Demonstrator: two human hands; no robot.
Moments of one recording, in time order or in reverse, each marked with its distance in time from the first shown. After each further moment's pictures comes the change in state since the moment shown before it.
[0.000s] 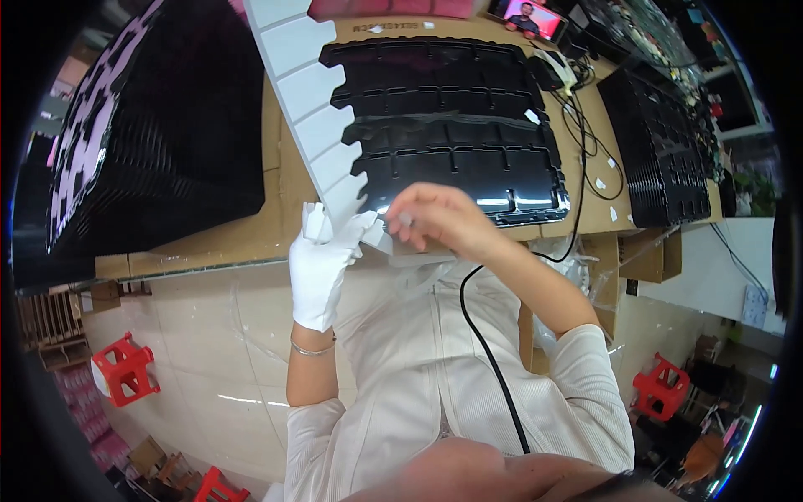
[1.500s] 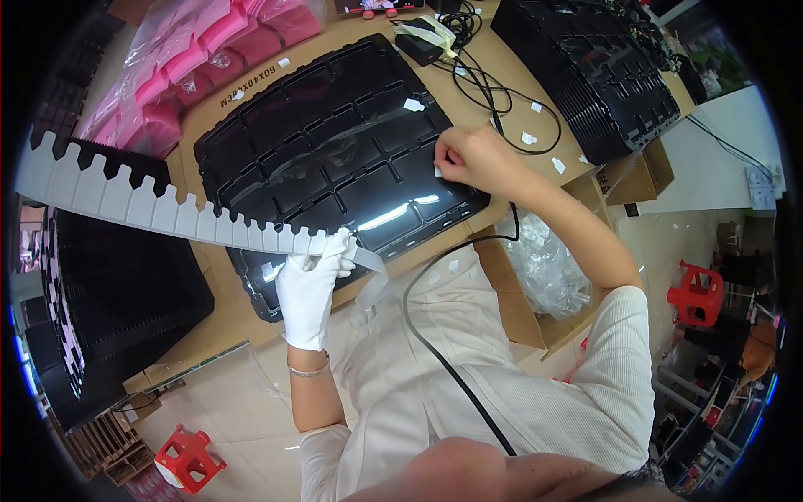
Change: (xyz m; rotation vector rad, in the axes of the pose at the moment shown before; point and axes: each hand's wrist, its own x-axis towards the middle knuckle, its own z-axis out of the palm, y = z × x) left_hand 0.027 -0.007 0.095 0.248 -0.234 -0.057; right_hand -0.079 -0.044 -0.158 -1.411 0.616 -0.369
